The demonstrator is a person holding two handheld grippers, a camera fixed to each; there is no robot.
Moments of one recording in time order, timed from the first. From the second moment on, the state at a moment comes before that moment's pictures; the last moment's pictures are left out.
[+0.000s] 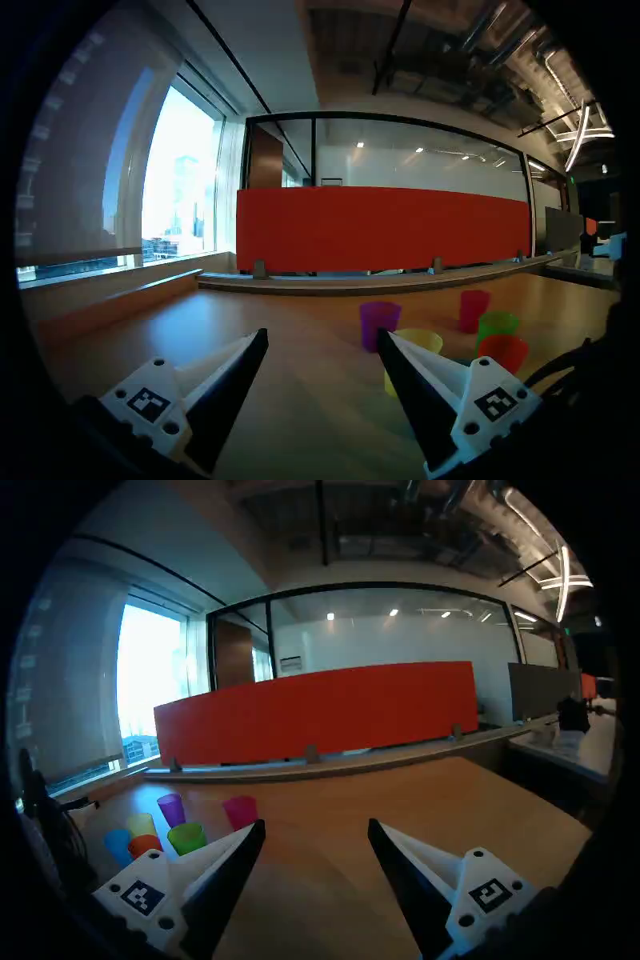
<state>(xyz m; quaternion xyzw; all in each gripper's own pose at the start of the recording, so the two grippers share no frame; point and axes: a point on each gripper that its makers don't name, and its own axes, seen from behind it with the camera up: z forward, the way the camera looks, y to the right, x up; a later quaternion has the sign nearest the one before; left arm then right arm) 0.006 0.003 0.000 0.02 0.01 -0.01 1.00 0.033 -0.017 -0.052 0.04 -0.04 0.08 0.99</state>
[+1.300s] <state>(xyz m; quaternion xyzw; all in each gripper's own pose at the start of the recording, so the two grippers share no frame) 0.006 0.004 0.001 0.02 0.01 0.00 1.00 0.064 -0.022 -0.028 0.02 0.06 0.01 1.00</state>
